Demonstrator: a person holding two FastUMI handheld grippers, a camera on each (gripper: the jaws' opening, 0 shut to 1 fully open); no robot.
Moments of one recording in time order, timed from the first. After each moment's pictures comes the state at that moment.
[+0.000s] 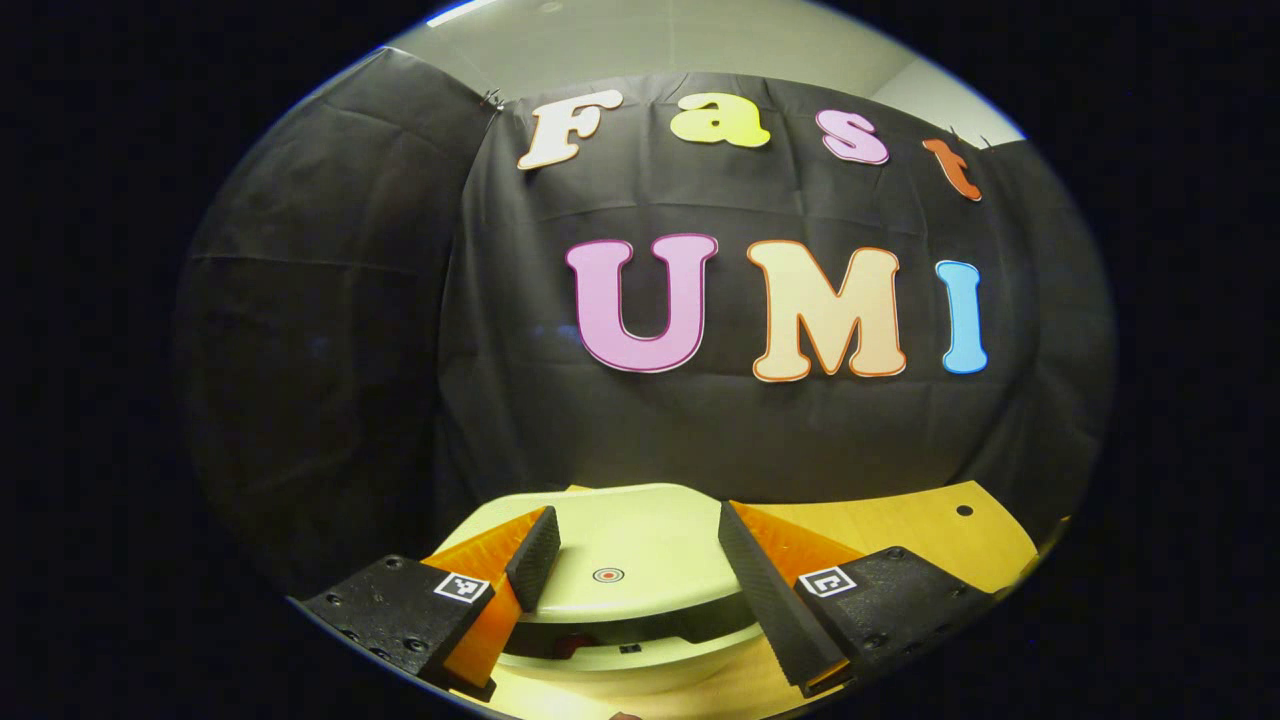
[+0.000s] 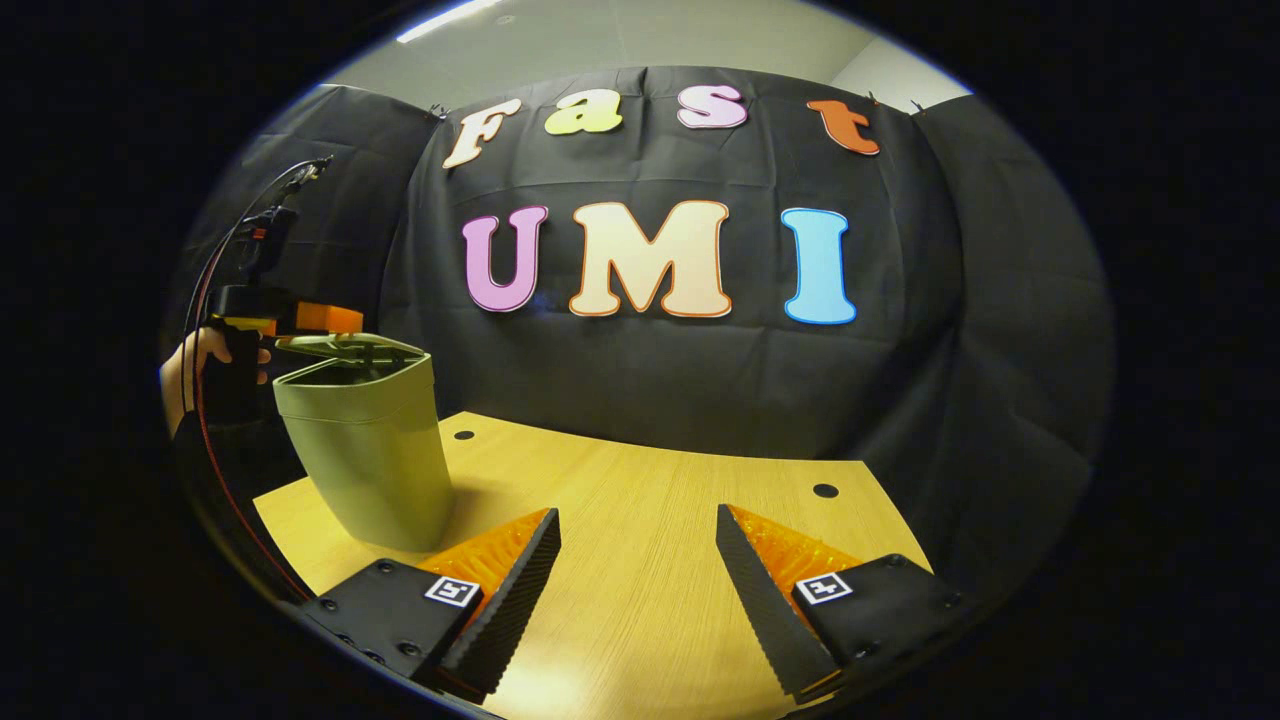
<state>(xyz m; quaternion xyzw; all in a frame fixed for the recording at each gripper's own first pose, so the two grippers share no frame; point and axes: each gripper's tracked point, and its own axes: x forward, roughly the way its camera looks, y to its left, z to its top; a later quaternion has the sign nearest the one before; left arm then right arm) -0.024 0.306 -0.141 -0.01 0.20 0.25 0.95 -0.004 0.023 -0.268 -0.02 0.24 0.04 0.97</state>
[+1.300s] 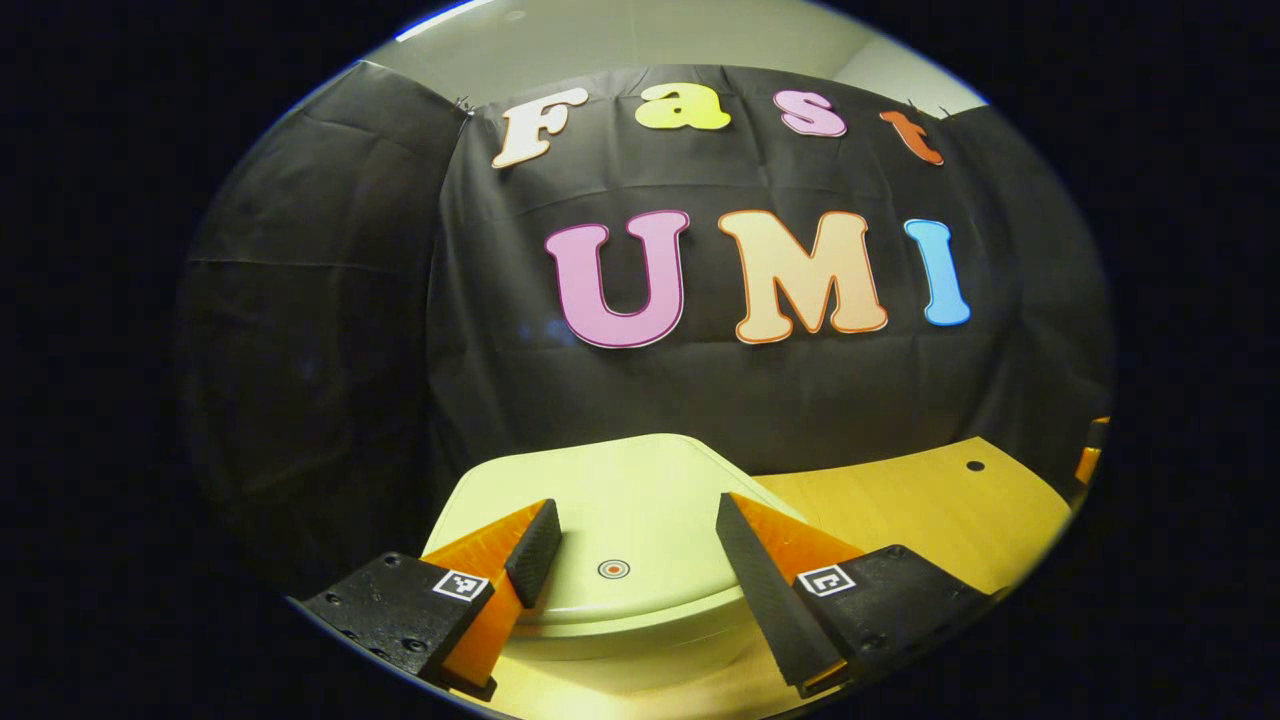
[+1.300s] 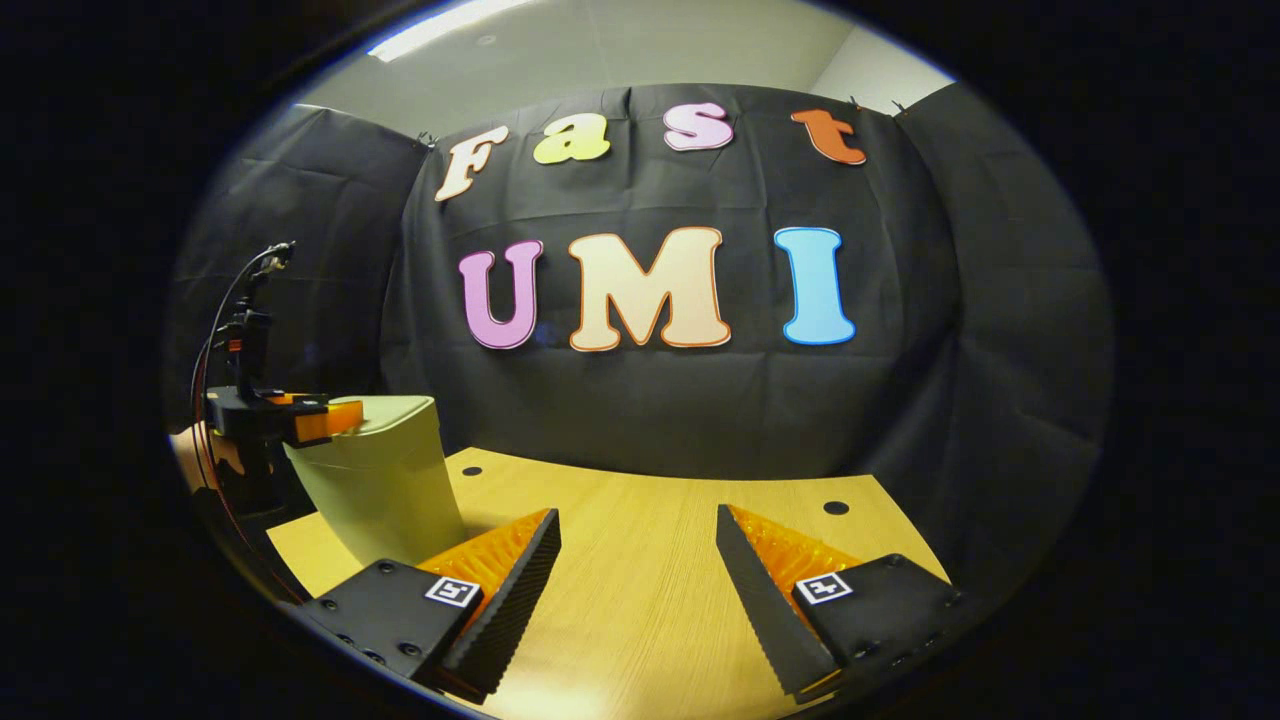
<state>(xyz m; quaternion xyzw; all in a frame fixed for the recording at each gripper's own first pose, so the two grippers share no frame) -0.043 0.293 -0.171 0.04 0.19 0.22 0.96 0.011 0.029 -0.237 0.01 0.20 0.04 0.98</state>
